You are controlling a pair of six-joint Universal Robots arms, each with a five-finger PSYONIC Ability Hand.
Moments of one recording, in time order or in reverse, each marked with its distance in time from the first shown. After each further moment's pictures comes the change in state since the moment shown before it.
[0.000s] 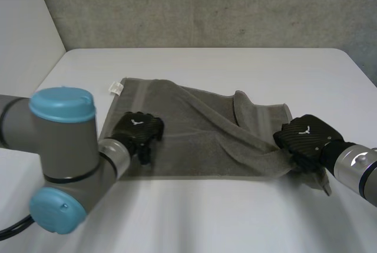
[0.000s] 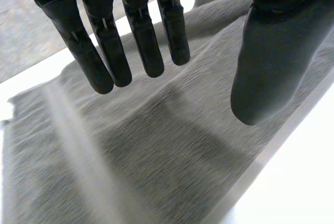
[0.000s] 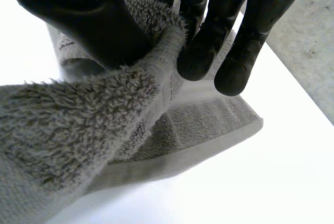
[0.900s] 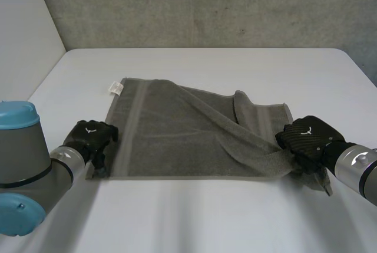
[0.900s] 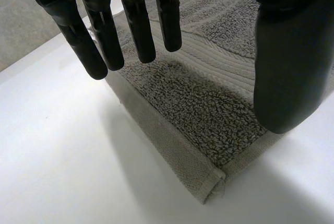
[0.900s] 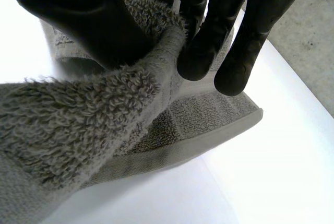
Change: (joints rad) left arm 0.289 0.064 -0.244 0.143 0.075 0.163; right arm -0.012 0.023 -0.002 -0.009 0.004 0.002; left_hand -0.186 -0.194 -0.194 -0.187 -0.204; right_hand 0.000 0.000 0.000 0.000 0.000
